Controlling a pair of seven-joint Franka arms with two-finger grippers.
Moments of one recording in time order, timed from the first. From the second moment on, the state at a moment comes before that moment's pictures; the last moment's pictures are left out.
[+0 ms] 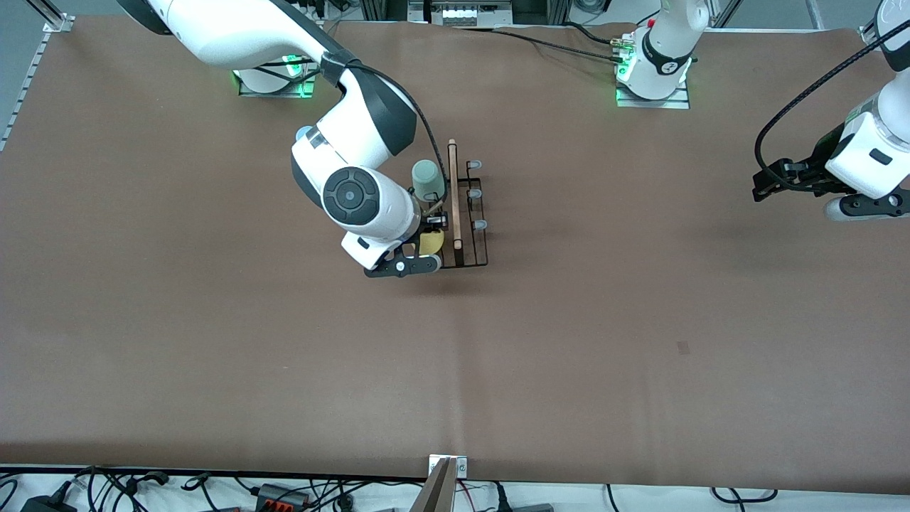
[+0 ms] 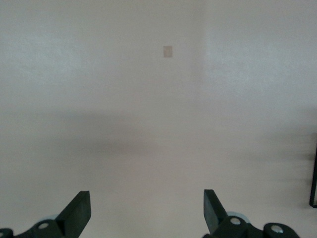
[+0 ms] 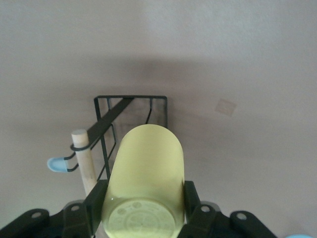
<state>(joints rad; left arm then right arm) 0.11 0.01 -0.13 -1.70 0.03 1.65 -0.11 0.33 0.74 0.43 -1.19 -0.02 1.74 0.63</state>
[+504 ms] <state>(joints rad) 0.11 0.01 -0.13 -1.70 0.03 1.65 -0.11 0.35 0.72 0.43 -1.17 -0.02 1.70 0.68</state>
